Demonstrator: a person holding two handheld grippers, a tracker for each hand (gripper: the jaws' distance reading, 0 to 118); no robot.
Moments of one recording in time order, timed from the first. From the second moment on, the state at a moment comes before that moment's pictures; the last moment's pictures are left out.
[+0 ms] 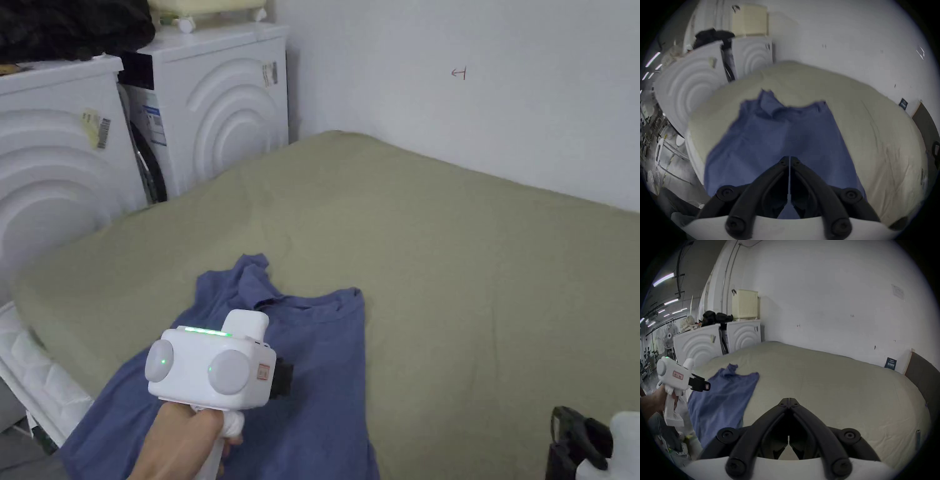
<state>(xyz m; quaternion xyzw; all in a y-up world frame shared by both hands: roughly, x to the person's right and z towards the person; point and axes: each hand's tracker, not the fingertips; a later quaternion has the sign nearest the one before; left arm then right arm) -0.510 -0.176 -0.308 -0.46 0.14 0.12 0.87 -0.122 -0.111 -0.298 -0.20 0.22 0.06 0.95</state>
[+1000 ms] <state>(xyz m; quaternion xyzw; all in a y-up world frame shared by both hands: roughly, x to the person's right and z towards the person) -0.327 -0.042 -0.337 -0.36 0.03 -0.02 0.93 0.072 -0.058 -0.193 -0.18 0.07 0.02 0.98</state>
